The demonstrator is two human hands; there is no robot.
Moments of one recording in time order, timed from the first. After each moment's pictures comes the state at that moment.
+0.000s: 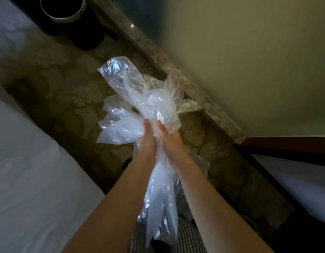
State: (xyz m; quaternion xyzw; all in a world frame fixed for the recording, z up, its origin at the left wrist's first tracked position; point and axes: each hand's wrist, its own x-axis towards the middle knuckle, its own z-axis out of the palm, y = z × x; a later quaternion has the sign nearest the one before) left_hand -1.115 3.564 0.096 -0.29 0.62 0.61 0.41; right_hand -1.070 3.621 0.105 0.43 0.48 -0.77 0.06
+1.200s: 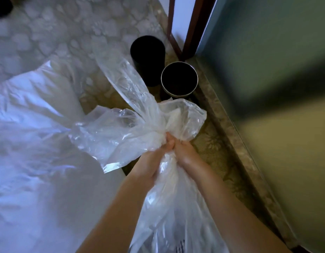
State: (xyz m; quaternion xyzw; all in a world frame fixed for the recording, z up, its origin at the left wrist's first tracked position) left_hand -1.564 3.286 0.249 -0.29 0.48 0.73 0.39; right_hand -1.561 3.395 0.240 0.35 0.58 -0.69 0.27
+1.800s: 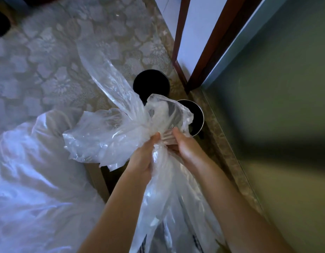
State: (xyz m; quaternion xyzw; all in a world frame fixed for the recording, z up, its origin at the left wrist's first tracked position) left_hand -1.833 3.318 0.248 -0.40 0.47 0.72 0.31; right_hand -1.836 3.426 0.257 0.39 0.57 -0.68 0.26
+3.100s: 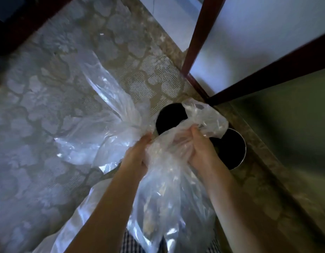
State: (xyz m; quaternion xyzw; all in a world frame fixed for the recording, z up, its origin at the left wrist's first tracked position) left_hand -2.196 3.225 0.160 -0.41 0.54 0.62 0.38; right_hand -2.152 3.365 0.168 0.59 0.33 -0.73 0.11
